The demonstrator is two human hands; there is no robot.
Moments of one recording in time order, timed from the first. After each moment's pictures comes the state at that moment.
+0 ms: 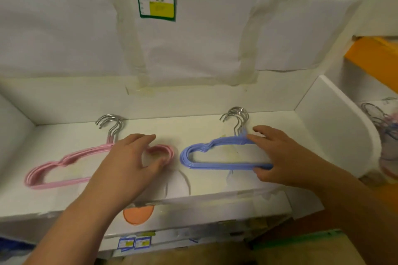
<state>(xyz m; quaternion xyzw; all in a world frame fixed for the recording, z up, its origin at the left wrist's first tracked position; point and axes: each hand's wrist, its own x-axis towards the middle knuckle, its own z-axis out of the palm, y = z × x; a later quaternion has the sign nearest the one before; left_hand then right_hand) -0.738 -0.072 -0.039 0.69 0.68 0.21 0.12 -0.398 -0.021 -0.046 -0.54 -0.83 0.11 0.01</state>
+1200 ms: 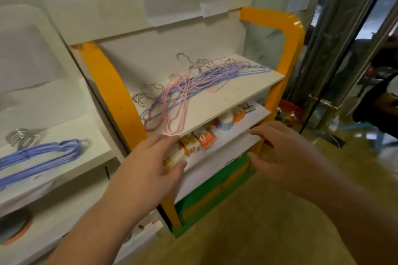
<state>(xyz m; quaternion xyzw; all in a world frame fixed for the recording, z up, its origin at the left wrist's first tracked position) -0.209 -0.249 0.017 0.89 0.41 0.18 0.10 0.046 -0.358 0.019 -0.74 -0.64 0.06 0.22</state>
